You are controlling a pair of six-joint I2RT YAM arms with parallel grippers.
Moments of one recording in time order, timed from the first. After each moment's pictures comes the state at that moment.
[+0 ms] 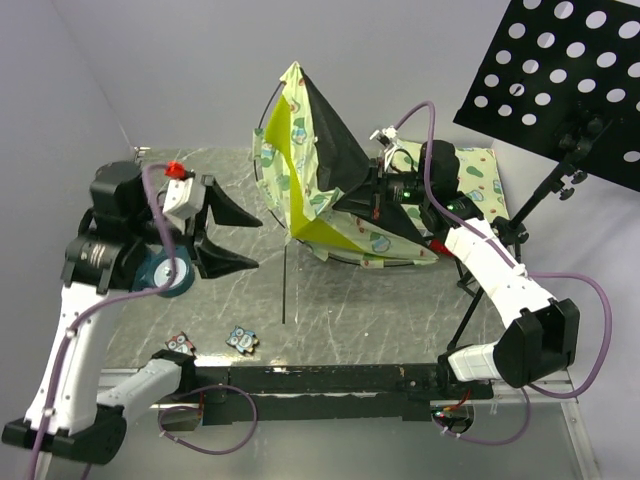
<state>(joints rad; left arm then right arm) -0.22 1.00 1.43 -0.79 1.31 0.37 0.33 1.34 1.21 -0.02 -1.07 0.37</state>
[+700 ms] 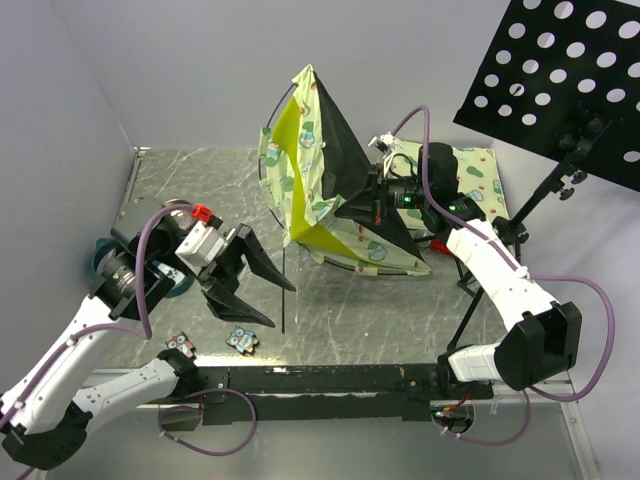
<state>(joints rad) -0.65 0.87 1.19 -0.15 1.35 -0.14 0.33 1.32 1.21 -0.15 -1.07 0.27</state>
